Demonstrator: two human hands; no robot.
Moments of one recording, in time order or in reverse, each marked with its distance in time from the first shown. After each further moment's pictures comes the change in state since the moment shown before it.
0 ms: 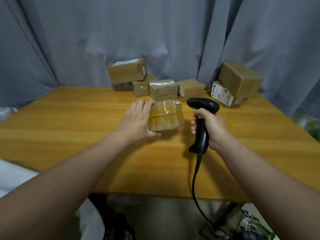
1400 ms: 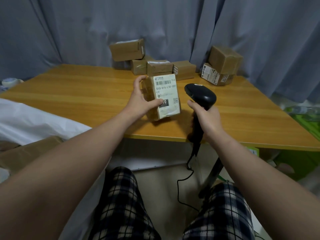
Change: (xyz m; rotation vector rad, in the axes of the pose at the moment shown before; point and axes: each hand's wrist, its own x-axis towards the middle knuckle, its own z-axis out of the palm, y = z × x) left_hand -0.102 0.068 -0.014 -1.127 0.052 -0.382; right_hand -0.114 0.060 -0.041 -0.249 0.071 -0.276
